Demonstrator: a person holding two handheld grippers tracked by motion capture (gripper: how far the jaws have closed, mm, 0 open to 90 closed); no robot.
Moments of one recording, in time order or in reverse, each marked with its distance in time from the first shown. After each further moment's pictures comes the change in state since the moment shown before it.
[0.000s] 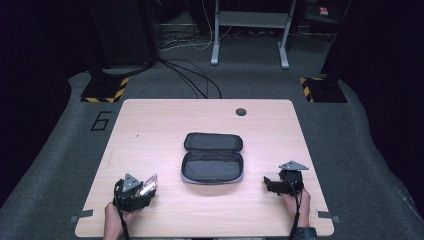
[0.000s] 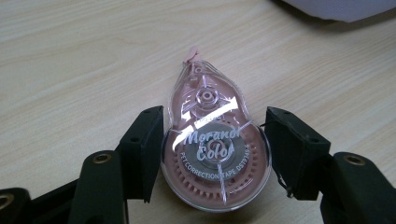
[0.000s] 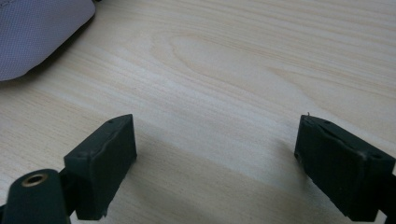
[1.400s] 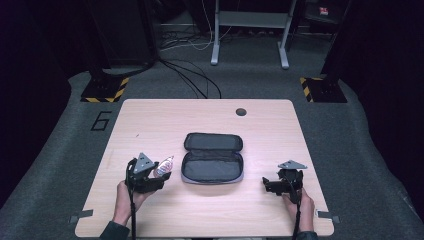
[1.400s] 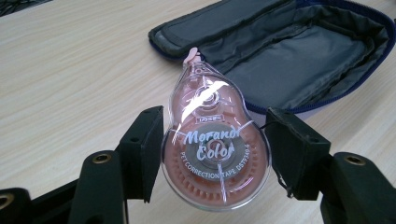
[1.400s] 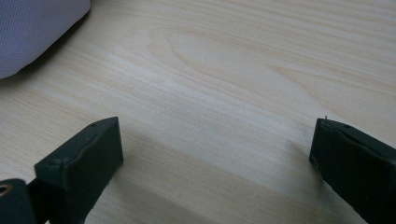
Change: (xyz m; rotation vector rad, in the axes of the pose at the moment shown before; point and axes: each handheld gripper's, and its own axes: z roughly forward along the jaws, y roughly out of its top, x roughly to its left) left arm -0.025 0.084 -0.009 -0.086 -0.097 0.134; right arm 0.000 0.001 0.004 0.016 -0.002 0.005
